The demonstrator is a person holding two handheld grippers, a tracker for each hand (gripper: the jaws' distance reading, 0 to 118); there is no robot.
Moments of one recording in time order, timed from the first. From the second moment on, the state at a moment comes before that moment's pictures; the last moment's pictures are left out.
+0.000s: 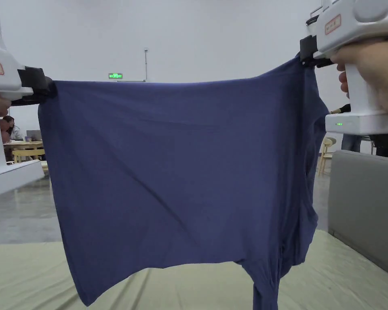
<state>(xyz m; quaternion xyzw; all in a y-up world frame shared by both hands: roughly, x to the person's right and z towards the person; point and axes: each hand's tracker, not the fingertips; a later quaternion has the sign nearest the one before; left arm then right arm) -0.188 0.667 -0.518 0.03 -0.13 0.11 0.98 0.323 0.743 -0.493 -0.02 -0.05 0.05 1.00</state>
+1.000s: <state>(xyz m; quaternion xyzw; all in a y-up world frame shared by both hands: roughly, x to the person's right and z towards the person) -0.189 0.248 -0.558 -0.30 -0.15 0.09 0.94 0.338 0.271 -0.528 -0.39 0.03 -0.02 0.92</state>
